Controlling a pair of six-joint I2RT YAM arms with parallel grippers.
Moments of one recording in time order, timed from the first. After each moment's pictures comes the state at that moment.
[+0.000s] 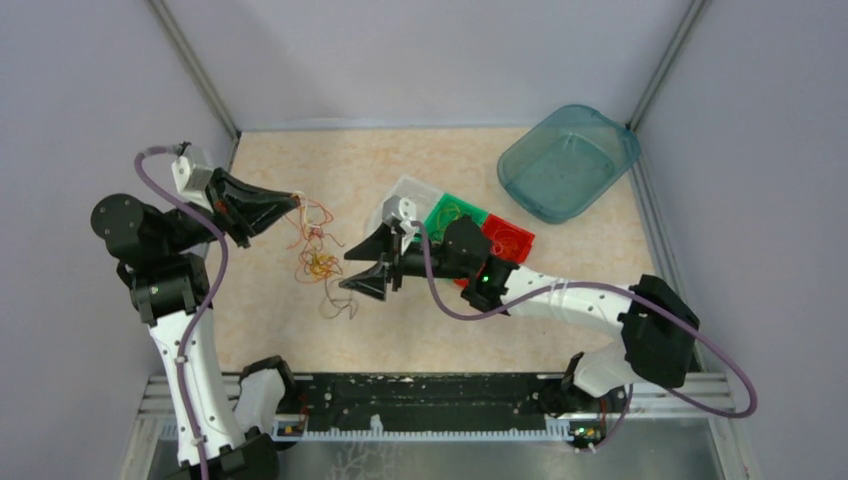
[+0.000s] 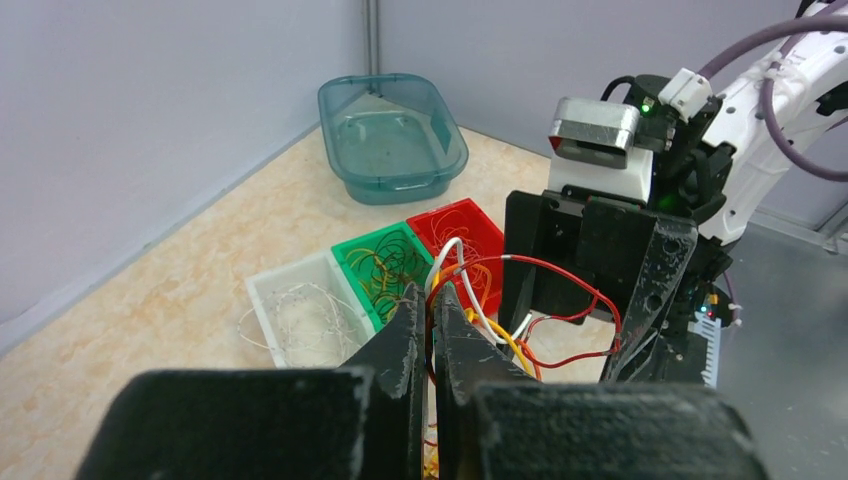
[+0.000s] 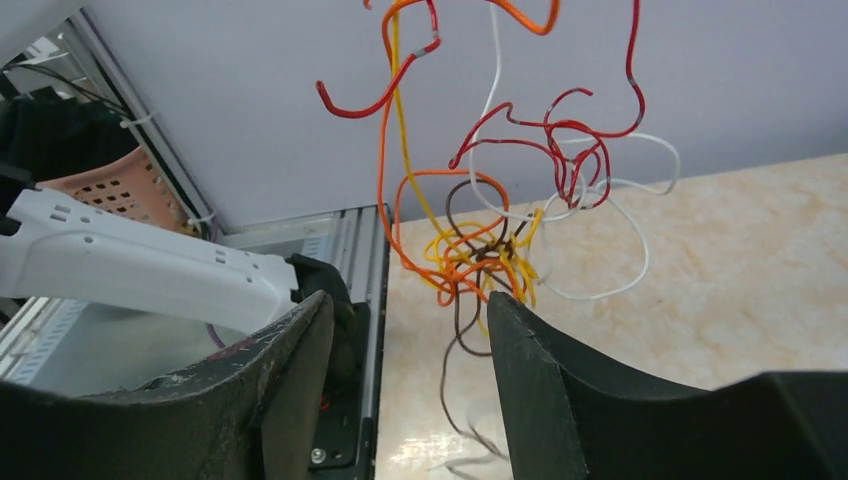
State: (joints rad) left arm 0.33 0.83 1.15 0.02 1.39 -0.37; right arm 1.05 1.40 0.93 0.63 -0.48 0.24
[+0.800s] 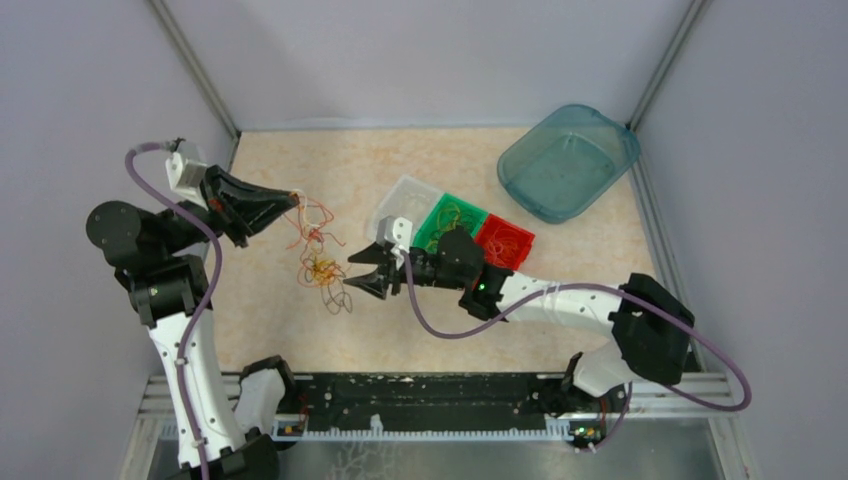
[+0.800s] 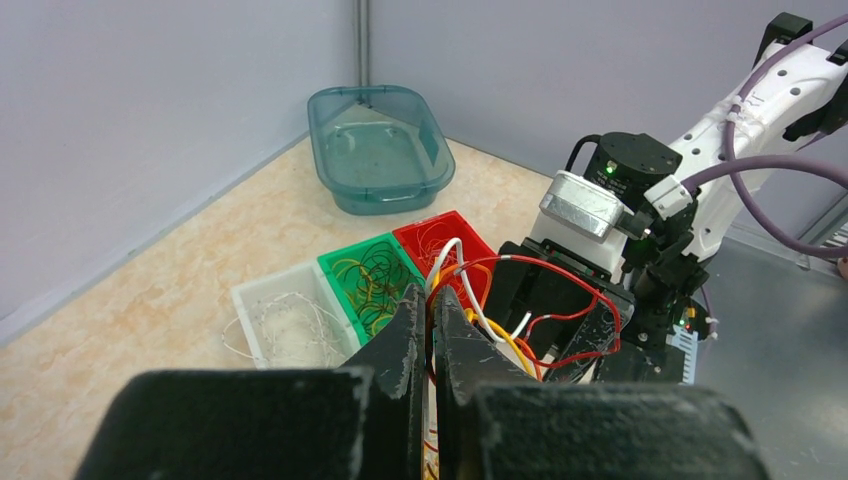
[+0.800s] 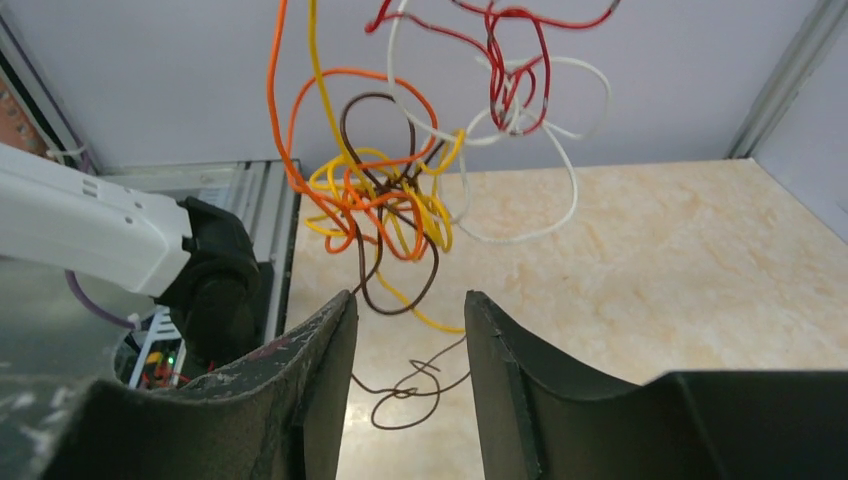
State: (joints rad) left arm 0.33 0.82 1.15 0.13 1.39 -0.53; right arm 1.09 1.44 0.90 0.66 -0.39 -0.01
